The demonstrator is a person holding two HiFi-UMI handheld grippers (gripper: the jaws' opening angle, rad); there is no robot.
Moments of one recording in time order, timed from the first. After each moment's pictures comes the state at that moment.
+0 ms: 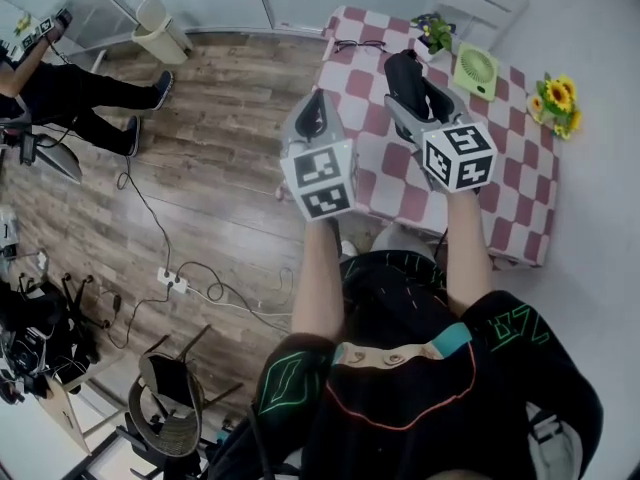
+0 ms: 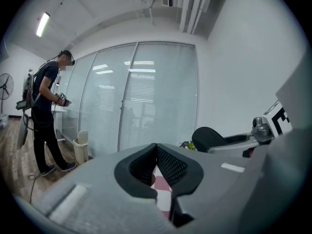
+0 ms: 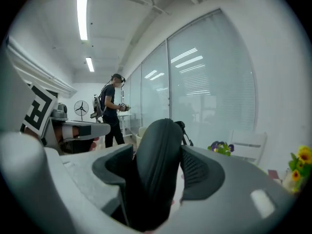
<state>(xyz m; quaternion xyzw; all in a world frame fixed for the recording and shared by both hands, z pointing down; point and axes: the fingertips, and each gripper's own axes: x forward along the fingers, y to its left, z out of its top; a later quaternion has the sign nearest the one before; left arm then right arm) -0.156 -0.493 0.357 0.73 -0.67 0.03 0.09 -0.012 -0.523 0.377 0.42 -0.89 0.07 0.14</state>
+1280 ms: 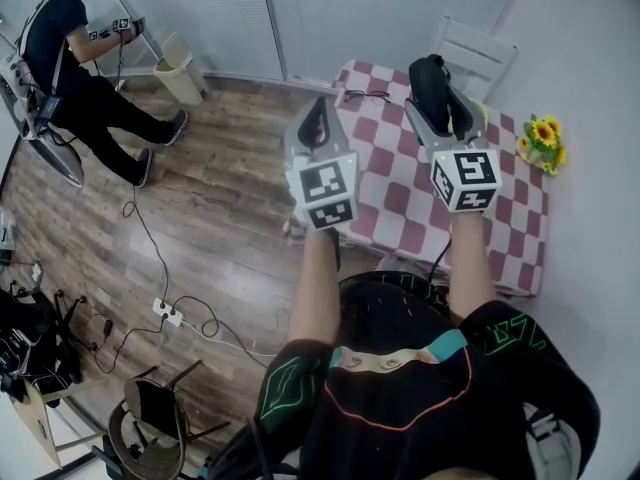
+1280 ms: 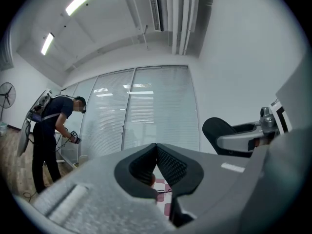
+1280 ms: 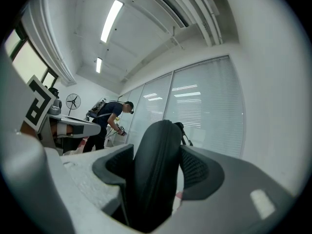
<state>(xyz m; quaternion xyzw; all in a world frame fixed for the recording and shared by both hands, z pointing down) -0.177 -0.498 0.269 0.72 -0.69 -0.04 -0.02 -0.004 -0.531 0.261 0.48 -0.86 -0.11 0.07</state>
